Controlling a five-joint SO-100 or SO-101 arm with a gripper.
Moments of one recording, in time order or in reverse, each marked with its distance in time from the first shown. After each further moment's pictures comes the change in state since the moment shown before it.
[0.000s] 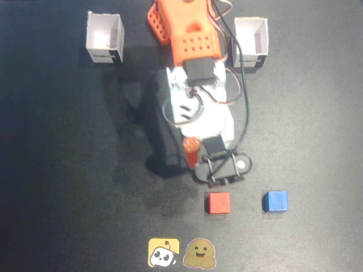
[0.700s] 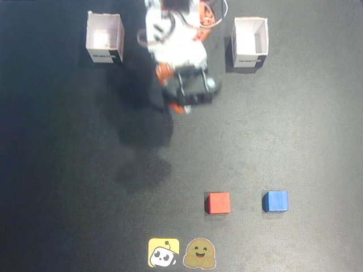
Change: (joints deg) arm 8.9 49.0 37.4 4.9 -7.4
